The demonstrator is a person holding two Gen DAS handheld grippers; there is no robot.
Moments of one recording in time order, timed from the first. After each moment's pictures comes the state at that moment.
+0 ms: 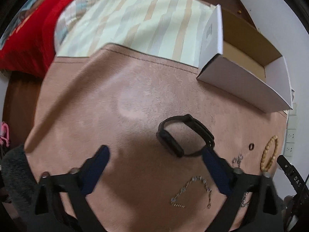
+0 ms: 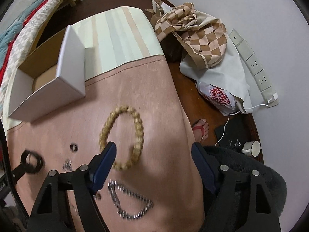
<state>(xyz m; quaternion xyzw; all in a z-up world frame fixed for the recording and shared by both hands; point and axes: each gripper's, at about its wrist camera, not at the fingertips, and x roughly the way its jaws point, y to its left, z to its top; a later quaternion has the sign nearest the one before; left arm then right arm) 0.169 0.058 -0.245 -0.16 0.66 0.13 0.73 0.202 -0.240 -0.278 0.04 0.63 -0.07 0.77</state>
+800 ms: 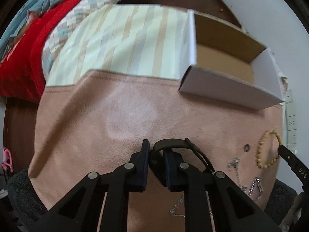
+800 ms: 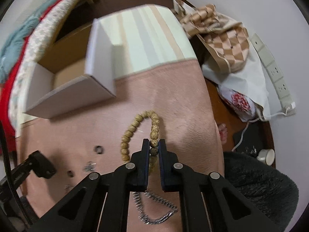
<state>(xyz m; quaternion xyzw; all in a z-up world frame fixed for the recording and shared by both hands) 0.179 0.047 -0.219 -0.10 0.62 0.08 0.78 0.199 -0.211 -0.255 0.06 0.61 0.02 0.79</state>
